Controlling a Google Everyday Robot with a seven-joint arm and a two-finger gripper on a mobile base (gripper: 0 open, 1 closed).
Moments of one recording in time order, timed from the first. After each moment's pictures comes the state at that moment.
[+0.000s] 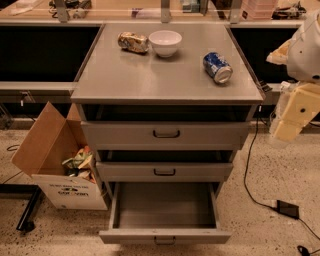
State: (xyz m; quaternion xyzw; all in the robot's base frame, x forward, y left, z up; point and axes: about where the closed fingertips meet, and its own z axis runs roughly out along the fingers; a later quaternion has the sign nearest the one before) arm 0.438 -0.216 0.980 -0.60 0.78 -0.04 0.17
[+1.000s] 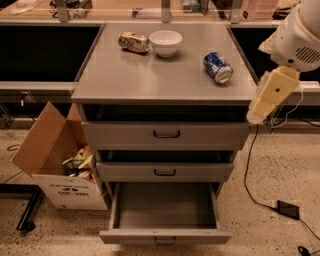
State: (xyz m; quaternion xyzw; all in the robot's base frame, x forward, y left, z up) arm 0.500 -0.217 0.973 -0.56 0.80 -0.02 0.21
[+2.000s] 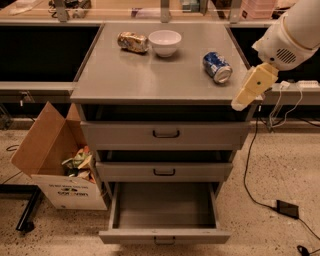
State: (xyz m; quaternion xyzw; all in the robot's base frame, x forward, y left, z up) arm 0.563 -0.220 0.950 -0.51 0.82 0.00 0.26
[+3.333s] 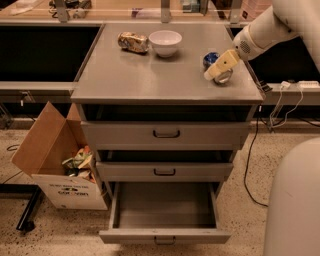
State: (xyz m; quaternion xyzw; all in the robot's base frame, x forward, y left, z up) arm 0.750 -0.225 0.889 -0.37 0.87 0.07 0.33
